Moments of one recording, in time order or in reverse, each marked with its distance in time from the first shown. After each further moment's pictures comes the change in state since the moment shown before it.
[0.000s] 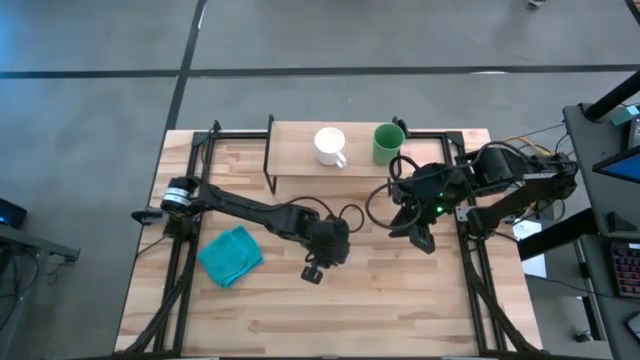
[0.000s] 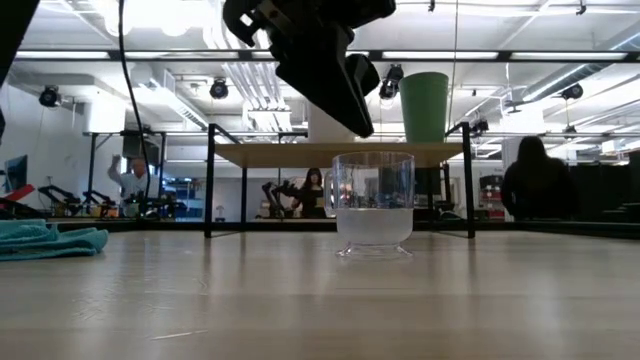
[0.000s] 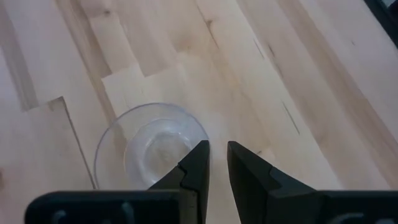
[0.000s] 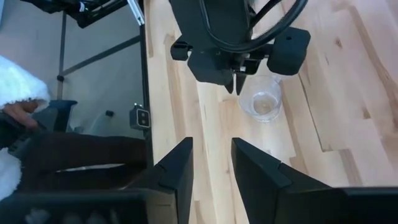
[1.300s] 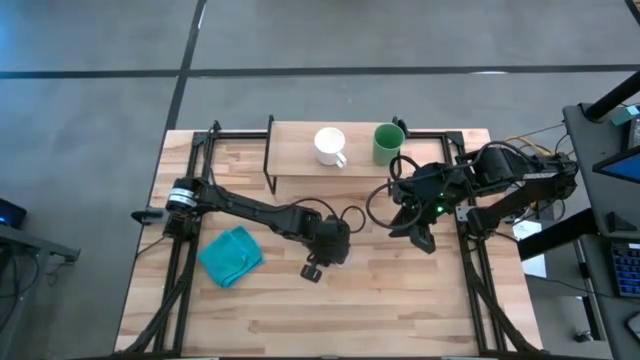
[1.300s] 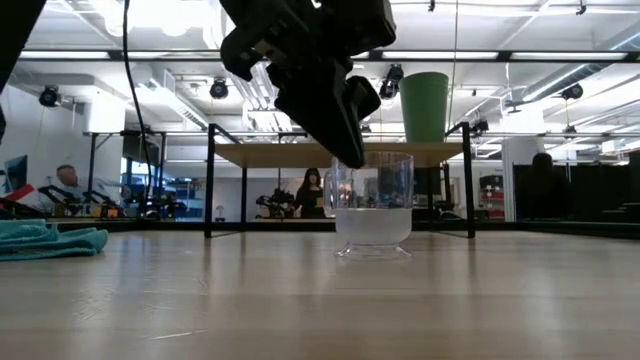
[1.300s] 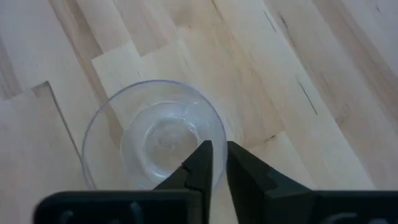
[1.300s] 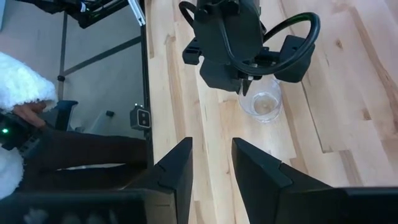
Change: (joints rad) left arm 0.014 0.035 -0.020 0.002 0.000 0.052; right arm 0.000 -0.002 0.000 0.002 -0.001 0.000
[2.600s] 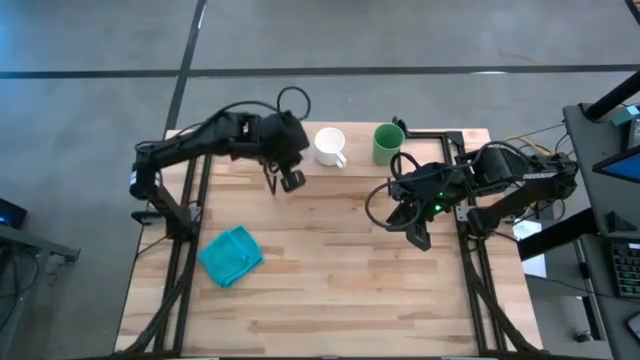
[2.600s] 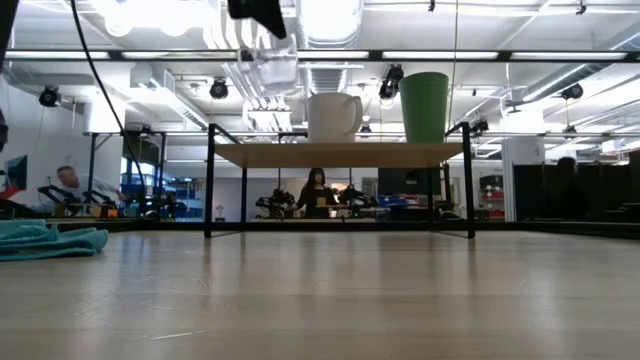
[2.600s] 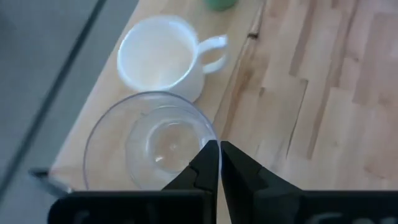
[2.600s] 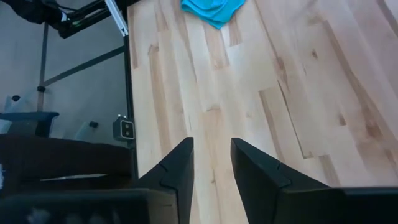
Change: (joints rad) left arm 0.323 -0.319 0.460 -0.679 -0.389 -0.376; right arm -0.003 0.000 -0.004 0.004 0.080 -0.003
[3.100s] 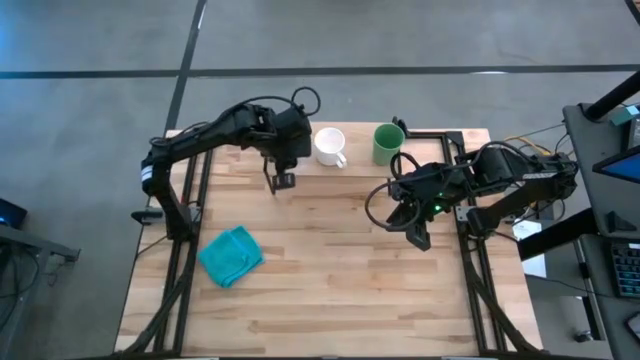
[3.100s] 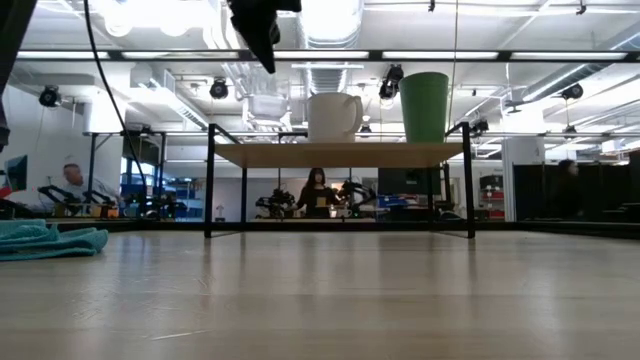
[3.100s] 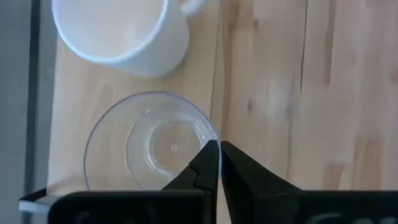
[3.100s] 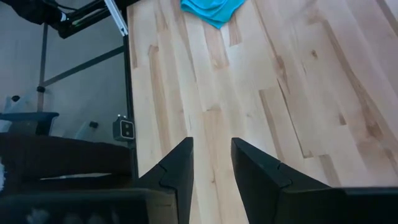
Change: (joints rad) left arm 0.121 0.077 -0.008 -0.113 0.152 0.351; right arm 0.000 0.000 -0.001 0.000 0.001 0.003
